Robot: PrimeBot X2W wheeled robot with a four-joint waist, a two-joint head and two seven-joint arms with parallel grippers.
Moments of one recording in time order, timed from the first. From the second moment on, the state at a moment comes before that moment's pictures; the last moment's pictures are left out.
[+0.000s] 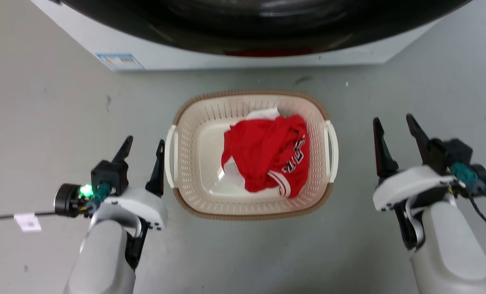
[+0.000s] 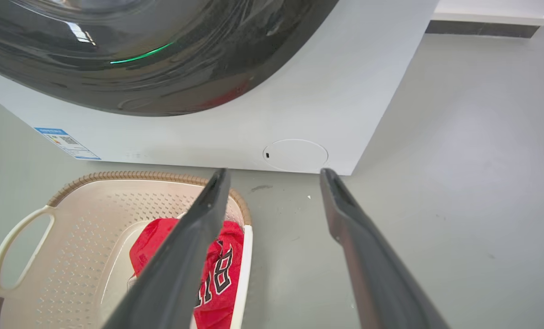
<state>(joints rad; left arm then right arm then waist) -0.40 0.13 -0.07 0.50 -0.08 -0.11 -0.26 -0.42 -0.05 -0.01 0.47 0.05 0.13 -0.24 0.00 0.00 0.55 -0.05</state>
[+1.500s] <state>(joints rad) -0.94 0.29 -0.68 1.05 -0.55 -0.13 -0.08 -1.00 -0.05 0.29 1.22 0.33 0.13 -0.03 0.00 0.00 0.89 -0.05</state>
